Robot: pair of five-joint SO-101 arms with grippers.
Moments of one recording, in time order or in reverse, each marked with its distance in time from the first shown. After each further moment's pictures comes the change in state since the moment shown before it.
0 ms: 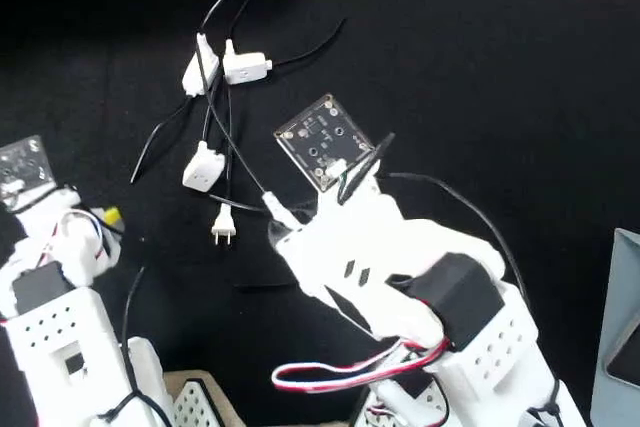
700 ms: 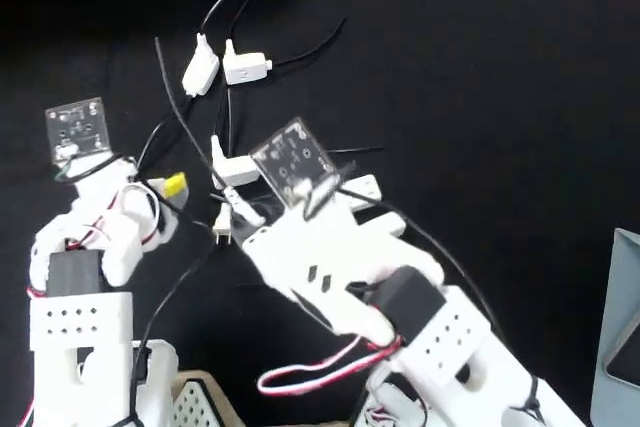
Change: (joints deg) left arm 23.6 0.0 -9.9 4.8 12.0; right arm -4.0 -8.6 29.2 -32.0 -0.2
